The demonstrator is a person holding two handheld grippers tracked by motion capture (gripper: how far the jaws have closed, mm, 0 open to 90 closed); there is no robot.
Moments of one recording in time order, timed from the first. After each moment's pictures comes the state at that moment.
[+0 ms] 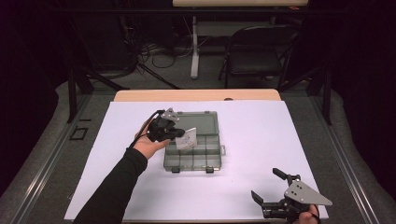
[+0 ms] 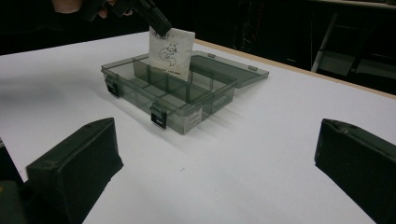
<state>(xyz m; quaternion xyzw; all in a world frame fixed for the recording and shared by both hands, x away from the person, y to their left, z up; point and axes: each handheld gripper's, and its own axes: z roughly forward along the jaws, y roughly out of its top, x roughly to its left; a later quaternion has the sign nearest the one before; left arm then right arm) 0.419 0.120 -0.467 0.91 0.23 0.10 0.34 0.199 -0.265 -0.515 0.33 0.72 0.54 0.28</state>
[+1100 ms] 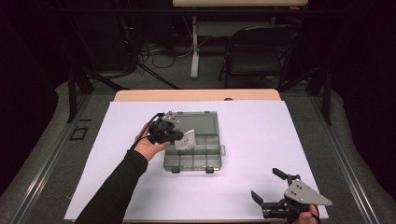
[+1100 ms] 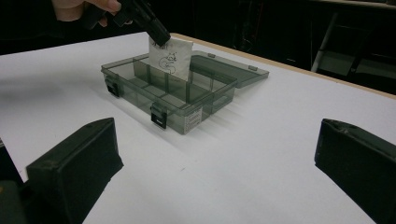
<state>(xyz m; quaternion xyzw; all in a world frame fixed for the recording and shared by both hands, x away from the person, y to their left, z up) 0.422 0.122 -0.482 0.91 0.25 0.10 0.32 0.199 -0.266 -0.515 0.33 0.72 0.54 0.28</state>
